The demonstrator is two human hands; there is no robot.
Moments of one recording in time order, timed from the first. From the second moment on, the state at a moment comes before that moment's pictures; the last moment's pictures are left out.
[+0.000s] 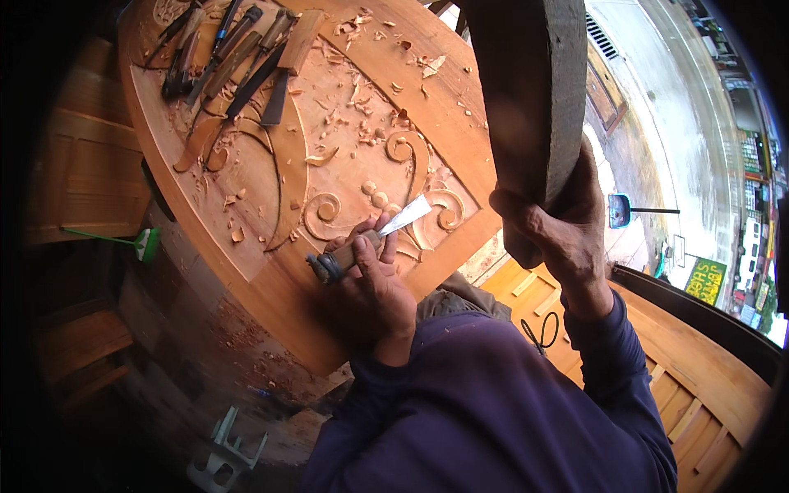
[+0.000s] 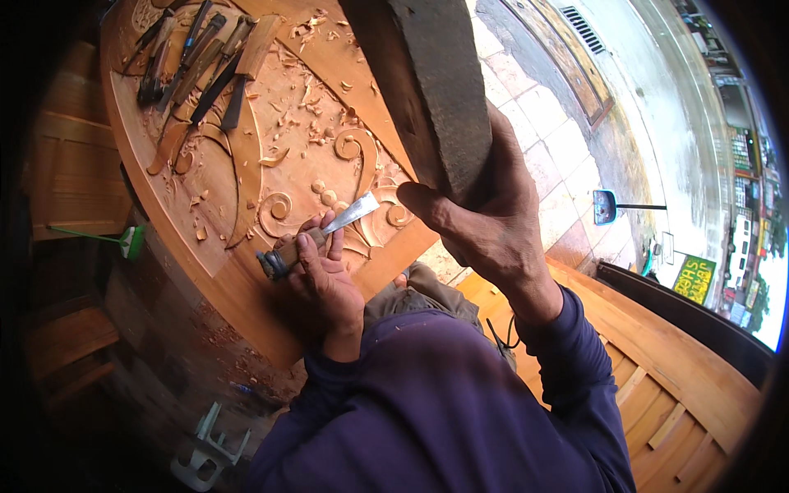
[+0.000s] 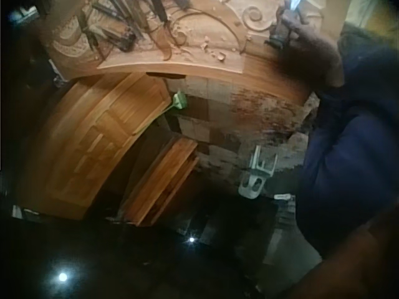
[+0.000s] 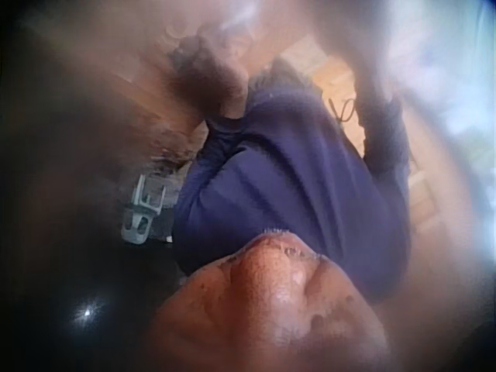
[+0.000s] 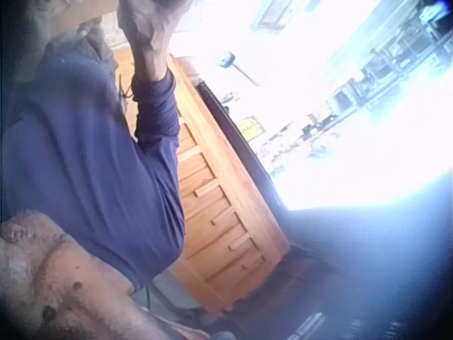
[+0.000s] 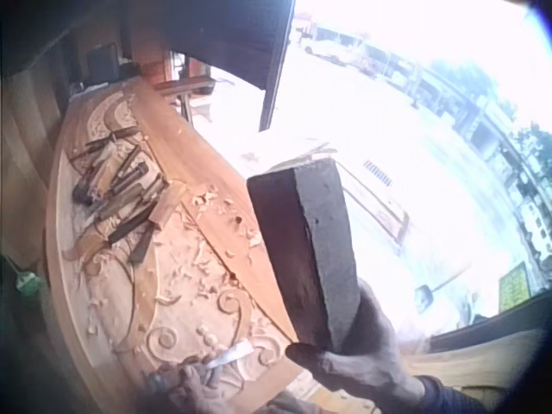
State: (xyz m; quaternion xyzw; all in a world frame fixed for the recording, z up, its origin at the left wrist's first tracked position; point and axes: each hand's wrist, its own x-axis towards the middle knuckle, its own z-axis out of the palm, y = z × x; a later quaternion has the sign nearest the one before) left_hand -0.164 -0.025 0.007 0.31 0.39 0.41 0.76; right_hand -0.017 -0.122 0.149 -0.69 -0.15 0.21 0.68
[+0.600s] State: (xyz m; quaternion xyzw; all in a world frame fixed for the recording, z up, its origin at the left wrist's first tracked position) left_hand -0.161 -0.070 -0.064 0.39 0.48 0.50 0.60; right_hand -0.030 0.009 0.141 -0.56 -0.73 0.12 0.38
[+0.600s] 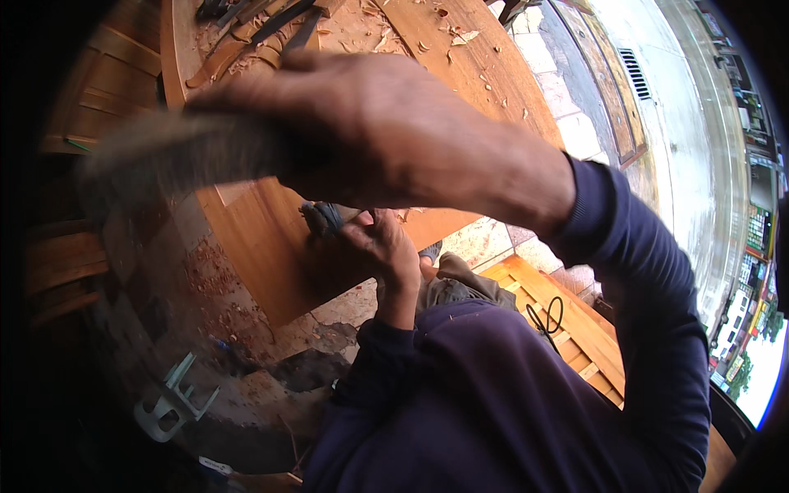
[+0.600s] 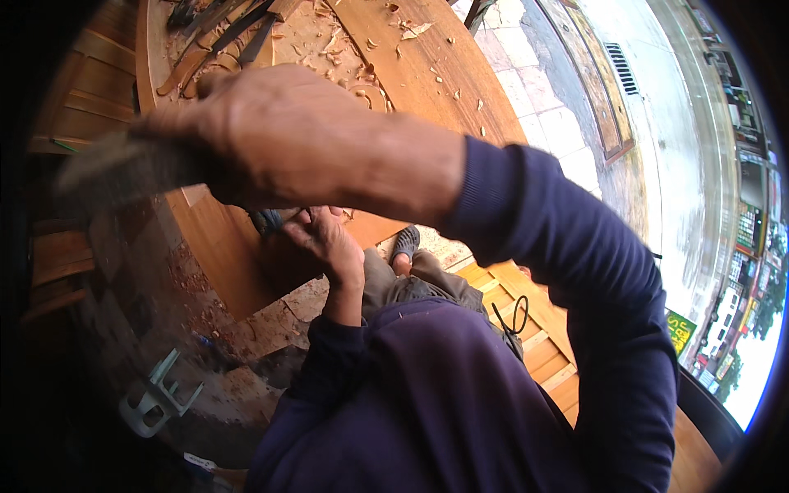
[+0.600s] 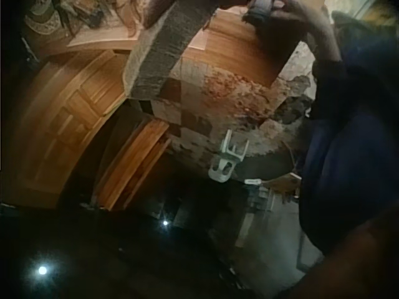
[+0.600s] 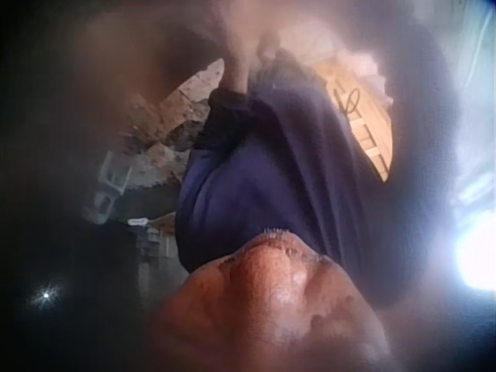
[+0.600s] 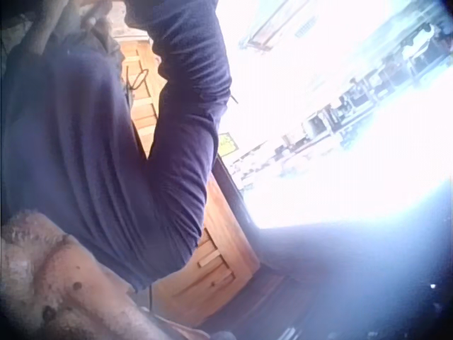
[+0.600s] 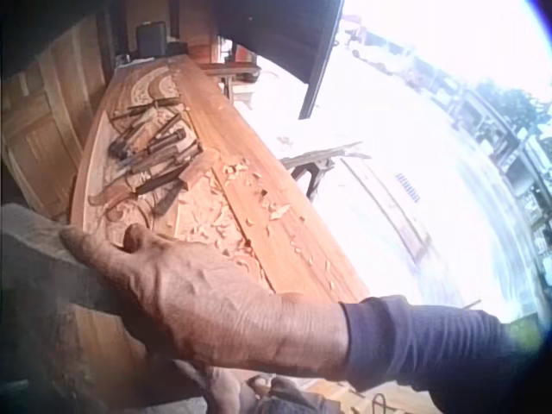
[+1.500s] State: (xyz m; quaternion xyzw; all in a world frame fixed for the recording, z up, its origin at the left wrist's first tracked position) left_hand -0.145 -0.026 -0.006 0.33 0.40 0.43 0.74; right_hand 0.007 0.058 0.124 -0.49 -0.86 0.05 0.11
